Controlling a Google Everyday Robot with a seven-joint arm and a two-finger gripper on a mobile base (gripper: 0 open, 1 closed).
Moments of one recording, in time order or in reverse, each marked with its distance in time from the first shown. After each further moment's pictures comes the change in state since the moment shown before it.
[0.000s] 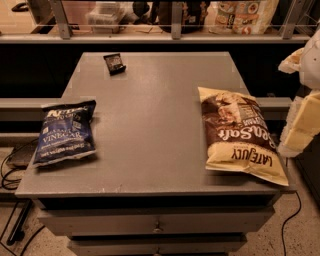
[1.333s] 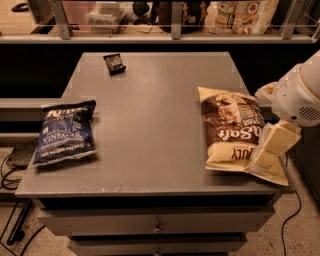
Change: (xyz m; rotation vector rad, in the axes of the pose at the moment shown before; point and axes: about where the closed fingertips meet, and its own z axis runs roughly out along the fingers) arm -0.008 0.008 0.074 -0.055 -0.138 0.027
